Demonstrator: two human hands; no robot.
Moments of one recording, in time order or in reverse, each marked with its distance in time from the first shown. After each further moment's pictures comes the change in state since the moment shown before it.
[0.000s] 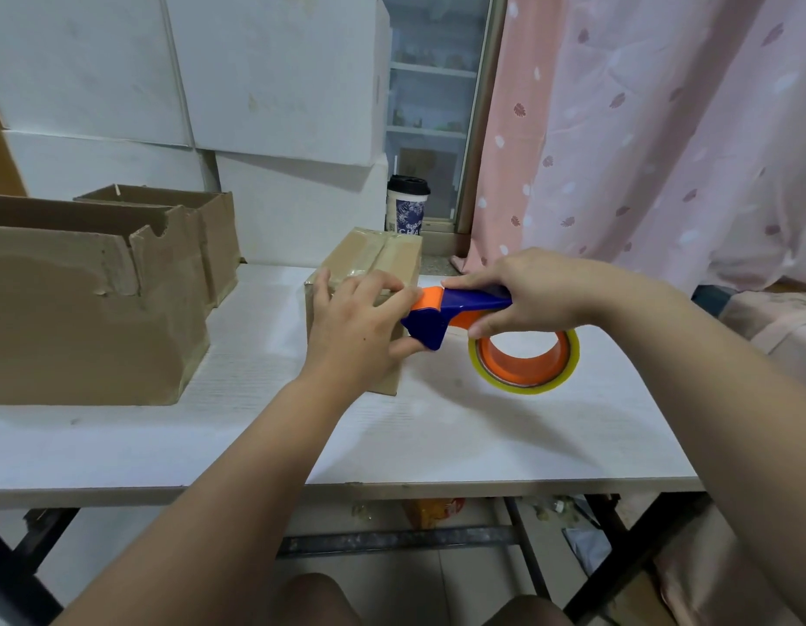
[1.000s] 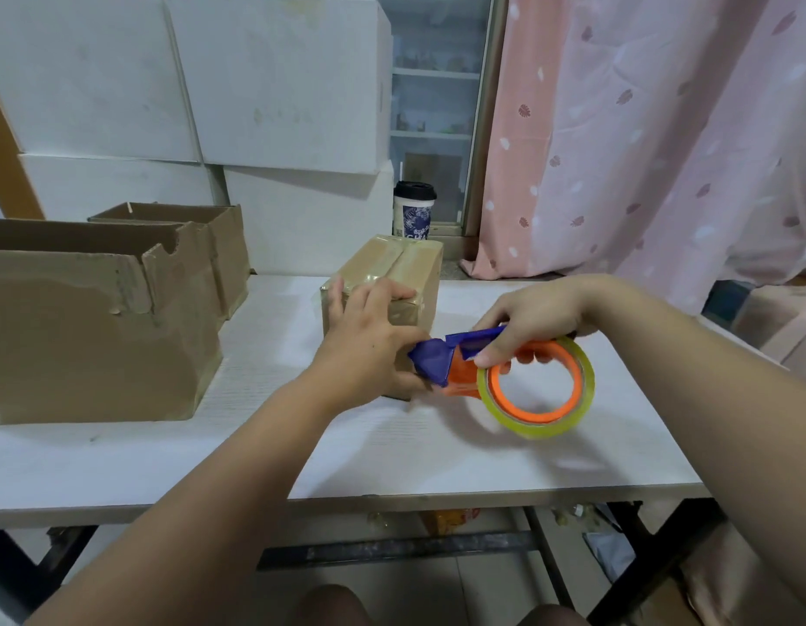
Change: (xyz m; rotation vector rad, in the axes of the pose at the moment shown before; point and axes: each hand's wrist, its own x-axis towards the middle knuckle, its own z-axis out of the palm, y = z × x) left_hand 0.003 -0.015 -0.004 -0.006 -0.355 0.056; right_hand 0.019 0.018 0.018 0.609 -0.513 0.199
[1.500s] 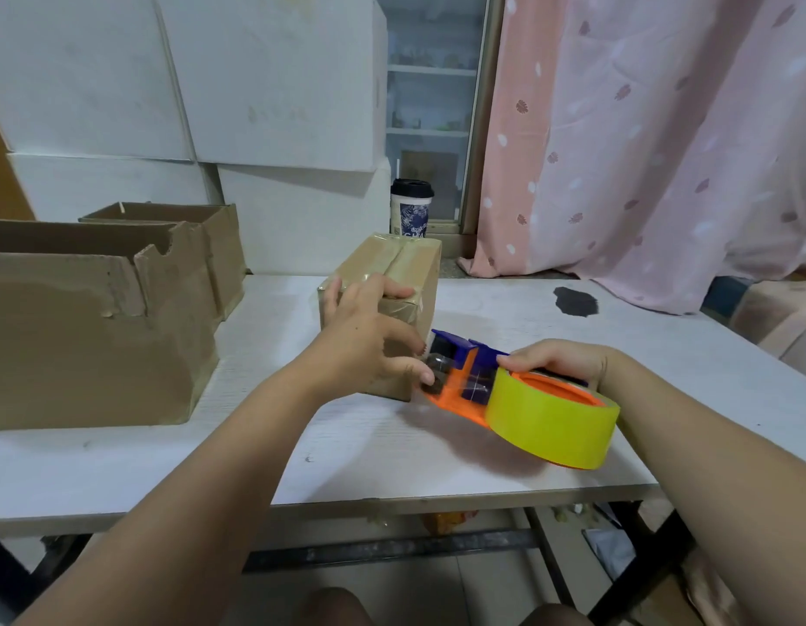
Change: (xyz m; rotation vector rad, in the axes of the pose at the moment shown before) left_hand 0.001 -0.008 -0.010 -0.322 0.000 -0.003; right_hand 0.011 0.062 0.051 0.954 -0.233 -0.011
